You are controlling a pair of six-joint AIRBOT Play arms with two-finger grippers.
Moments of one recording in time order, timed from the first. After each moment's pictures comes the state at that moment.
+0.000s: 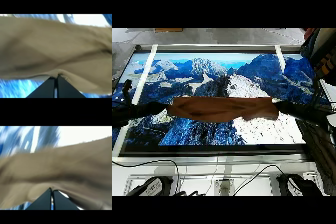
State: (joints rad) left arm 0.41 -1.13 0.85 0.55 -1.07 -0.69; right arm -0.20 -0.83 0.75 -0.68 0.84 1.16
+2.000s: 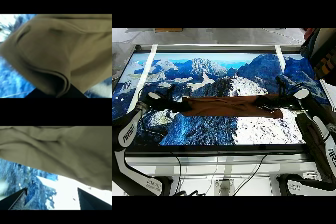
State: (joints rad) left arm 0.09 -1.78 1.22 0.76 -1.01 -1.00; right arm -0.04 -1.38 1.05 -0.76 1.02 1.19
